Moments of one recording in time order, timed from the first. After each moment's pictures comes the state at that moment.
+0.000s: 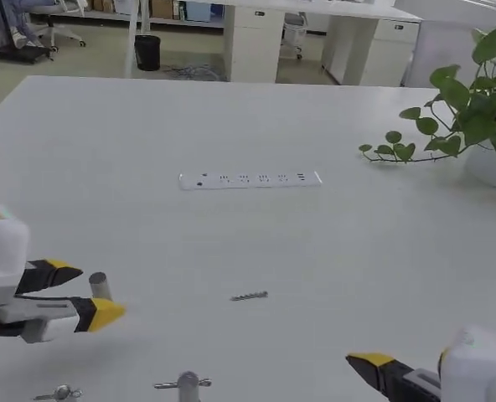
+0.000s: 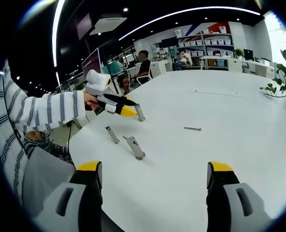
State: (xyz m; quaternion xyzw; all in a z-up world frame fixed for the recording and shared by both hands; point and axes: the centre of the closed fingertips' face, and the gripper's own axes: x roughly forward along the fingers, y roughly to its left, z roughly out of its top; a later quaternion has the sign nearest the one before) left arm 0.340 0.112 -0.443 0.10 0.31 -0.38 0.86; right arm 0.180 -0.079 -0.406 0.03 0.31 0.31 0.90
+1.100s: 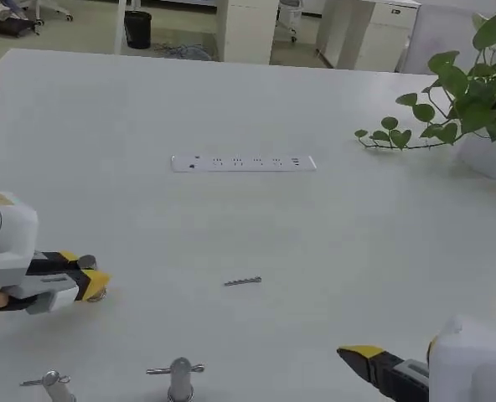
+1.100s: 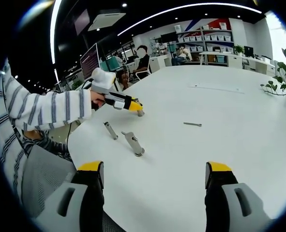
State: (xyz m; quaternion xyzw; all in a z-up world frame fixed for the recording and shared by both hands) left arm 0.356 0.110 -0.461 0.10 0.31 -0.37 0.87; right arm 0.180 -0.077 -0.414 0.02 0.33 0.31 0.89
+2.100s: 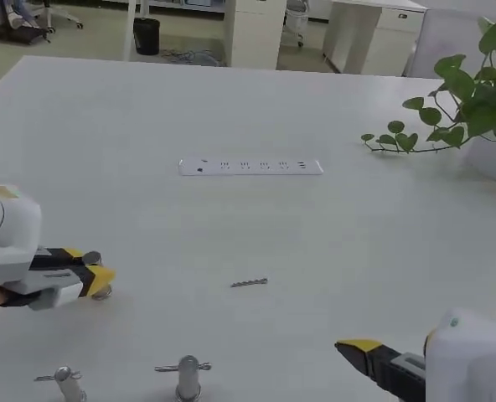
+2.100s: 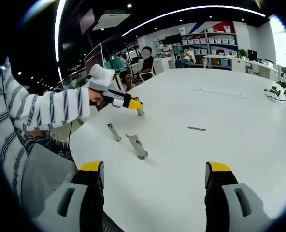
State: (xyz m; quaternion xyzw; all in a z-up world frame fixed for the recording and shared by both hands) left arm 0.342 0.112 -0.434 0.10 0.31 -0.36 0.87; right arm 0.180 -0.068 -0.408 0.01 0.32 0.33 0.89
